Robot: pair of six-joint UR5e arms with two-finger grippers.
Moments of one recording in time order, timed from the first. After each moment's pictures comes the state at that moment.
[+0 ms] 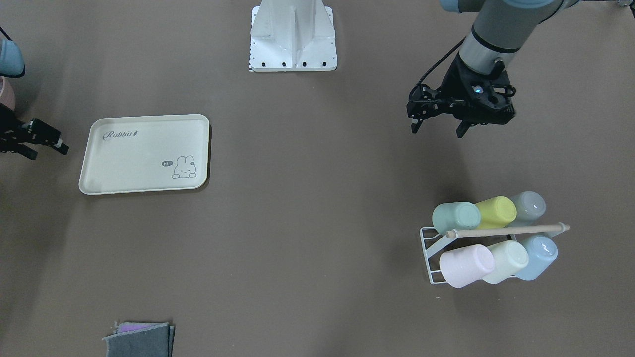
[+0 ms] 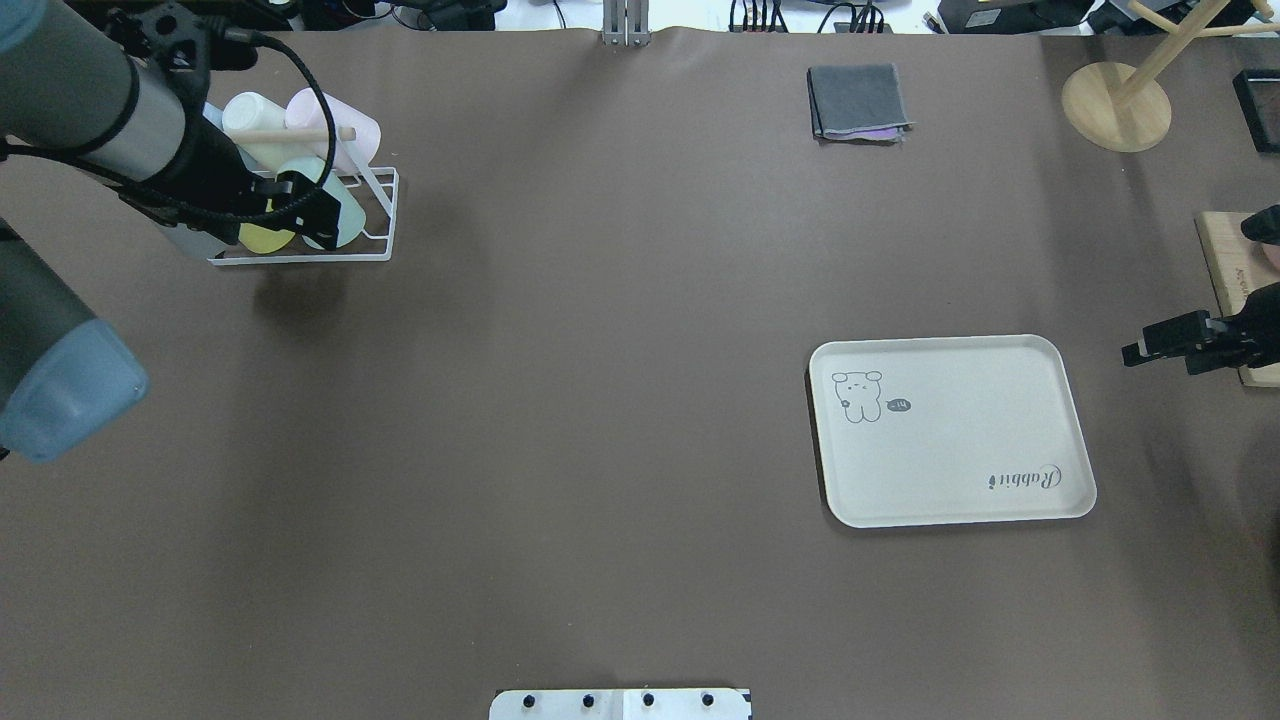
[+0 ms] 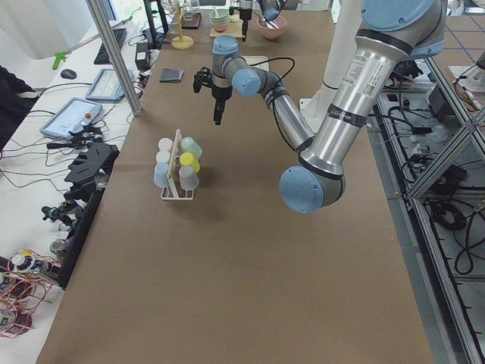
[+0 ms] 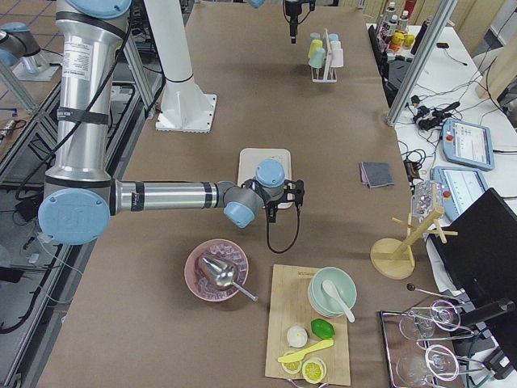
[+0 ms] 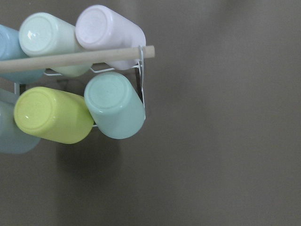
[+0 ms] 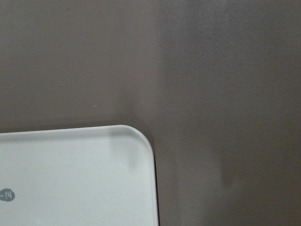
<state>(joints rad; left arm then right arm) -0.87 -2.03 -2.00 -1.45 -2.09 -0.85 1.01 -1.70 1.64 -0.69 2.33 0.99</state>
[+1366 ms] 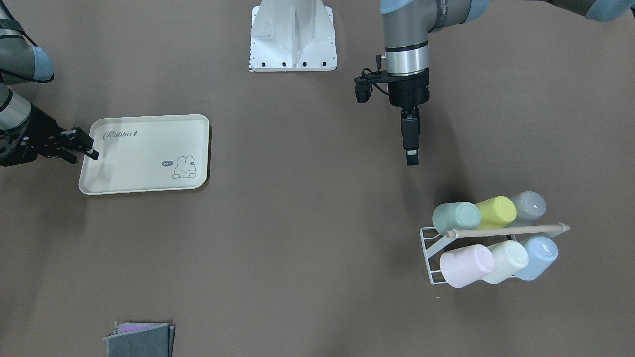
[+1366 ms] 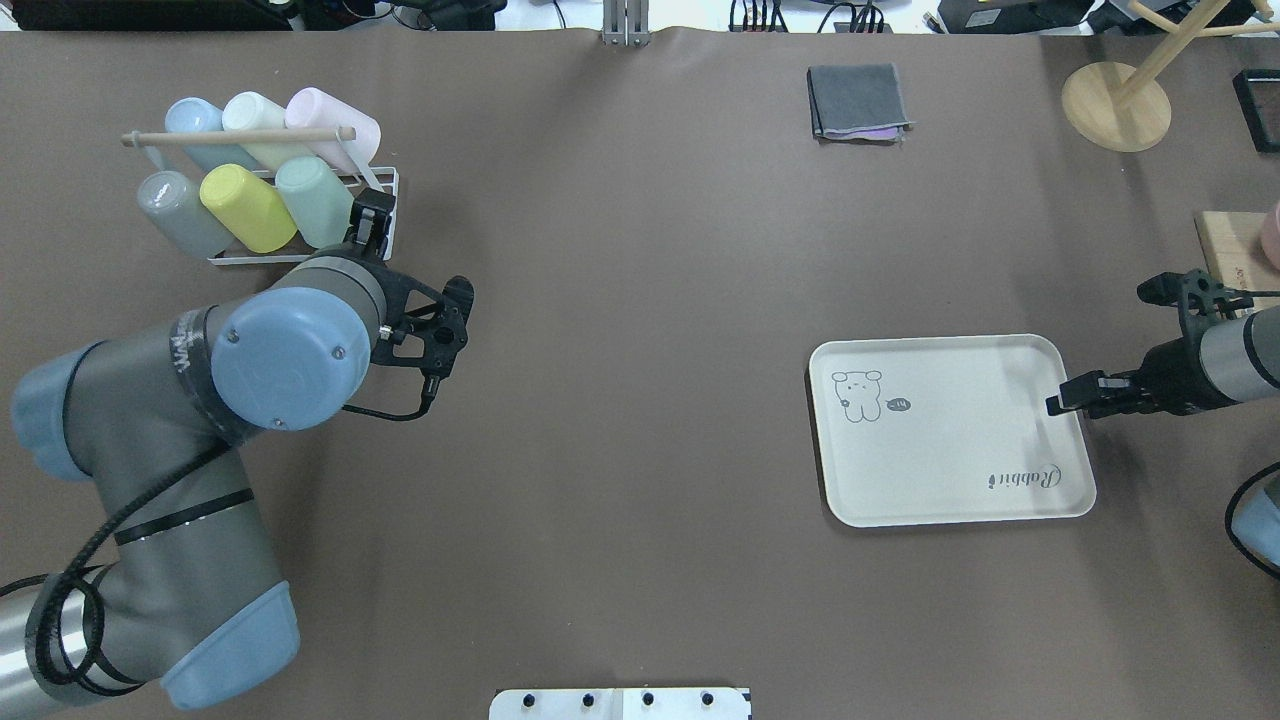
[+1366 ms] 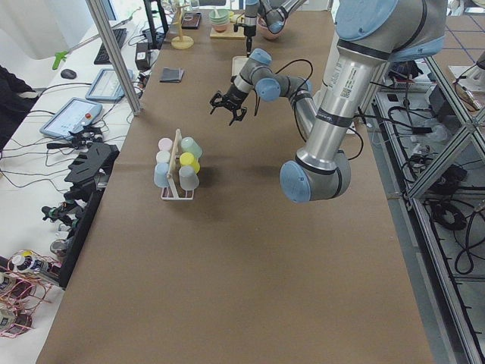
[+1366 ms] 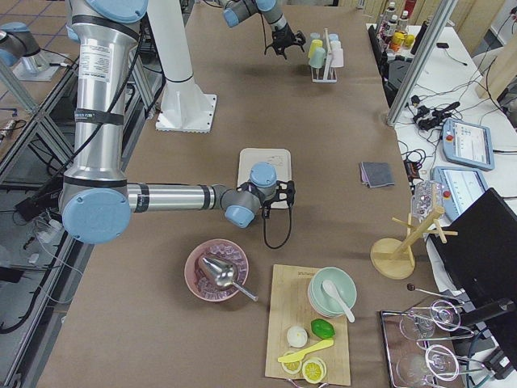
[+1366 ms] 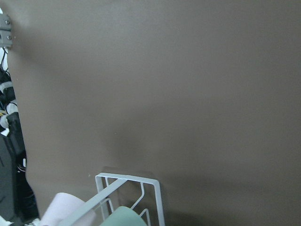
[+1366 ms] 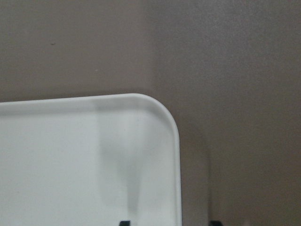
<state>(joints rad) -0.48 -2.01 -1.99 -1.47 -1.12 0.71 0.89 -1.68 1.58 -0.61 2.25 1.03</state>
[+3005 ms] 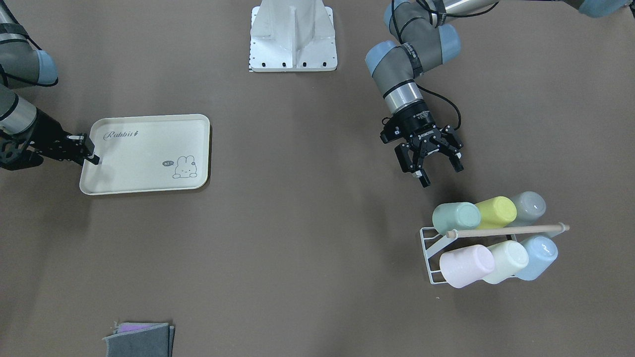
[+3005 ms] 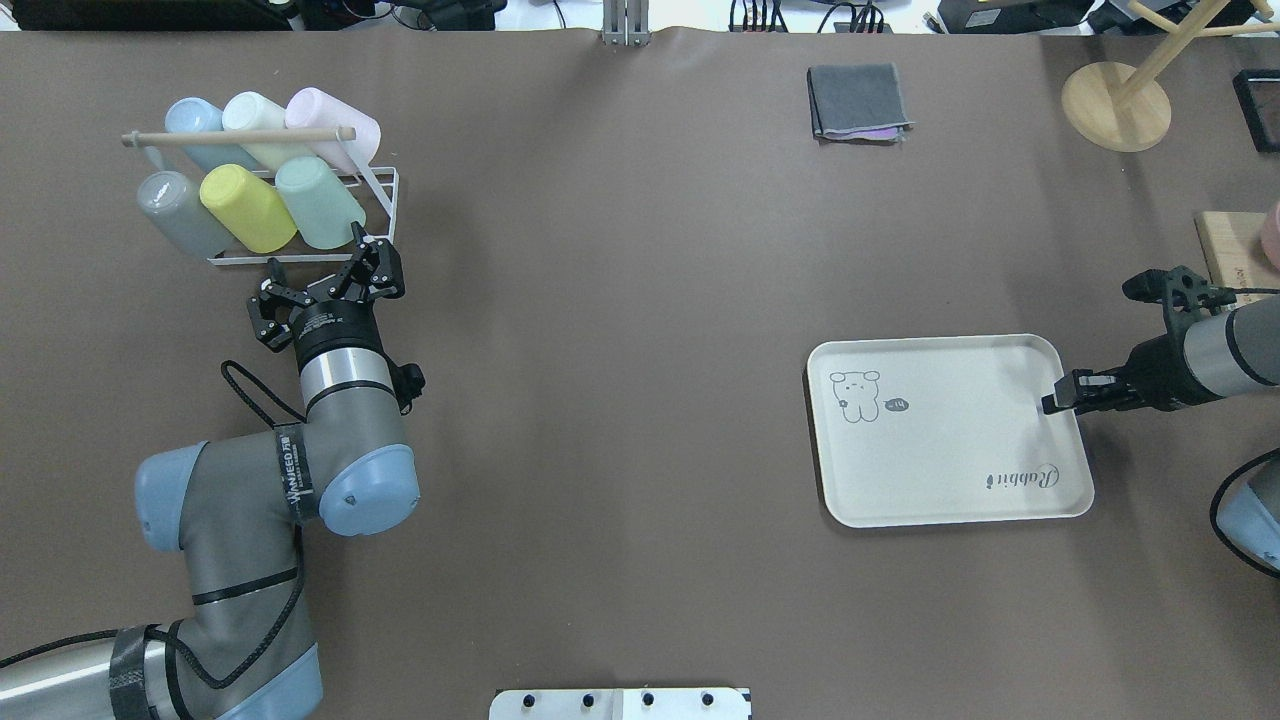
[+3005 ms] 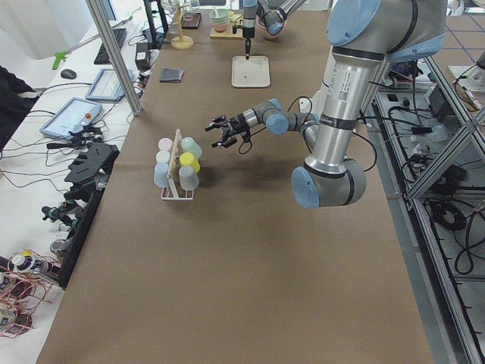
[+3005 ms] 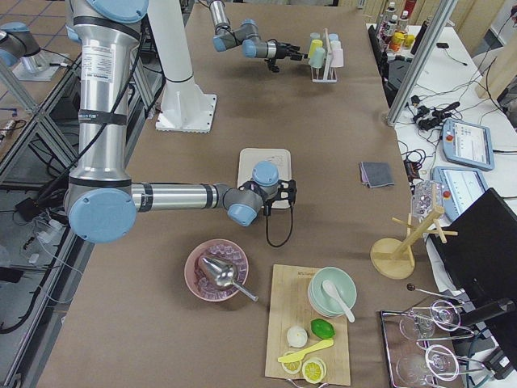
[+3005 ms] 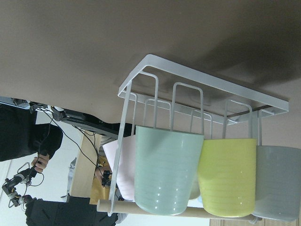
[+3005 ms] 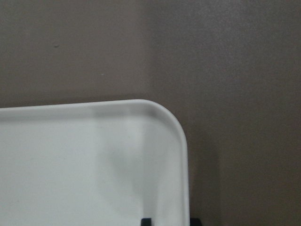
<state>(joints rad) -0.37 -1.93 -1.73 -1.50 -0.50 1.16 0.88 -1.65 1.56 -0.62 2.25 1.04</state>
